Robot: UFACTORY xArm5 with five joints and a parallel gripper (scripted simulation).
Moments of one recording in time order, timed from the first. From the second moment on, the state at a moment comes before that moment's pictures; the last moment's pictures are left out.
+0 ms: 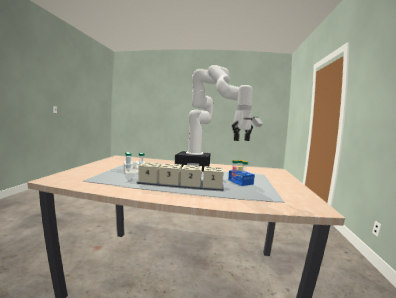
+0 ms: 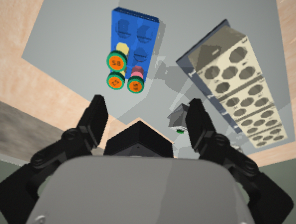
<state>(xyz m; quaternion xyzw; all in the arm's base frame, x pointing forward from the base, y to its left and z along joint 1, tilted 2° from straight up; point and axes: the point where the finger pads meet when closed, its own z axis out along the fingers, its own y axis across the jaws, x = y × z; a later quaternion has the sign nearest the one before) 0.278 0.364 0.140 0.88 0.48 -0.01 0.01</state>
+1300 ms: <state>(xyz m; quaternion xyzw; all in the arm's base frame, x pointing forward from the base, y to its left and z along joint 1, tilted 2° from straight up) 0.259 0.400 0.067 0.88 0.48 -0.01 0.01</state>
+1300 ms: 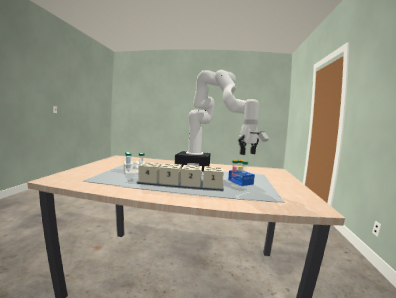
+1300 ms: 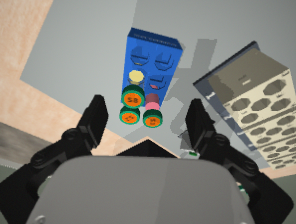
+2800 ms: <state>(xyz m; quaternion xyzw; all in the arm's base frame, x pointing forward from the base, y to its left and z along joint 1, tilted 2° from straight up) 0.258 0.400 0.042 0.88 0.48 -0.01 0.01</state>
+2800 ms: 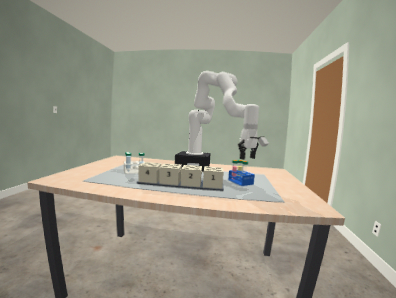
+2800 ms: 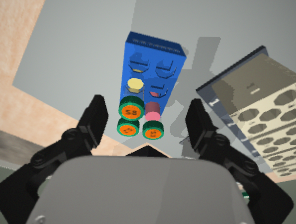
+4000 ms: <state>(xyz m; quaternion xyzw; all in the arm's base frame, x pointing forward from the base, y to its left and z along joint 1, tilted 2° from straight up) 0.260 0.401 0.107 0.88 0.48 -0.01 0.01</state>
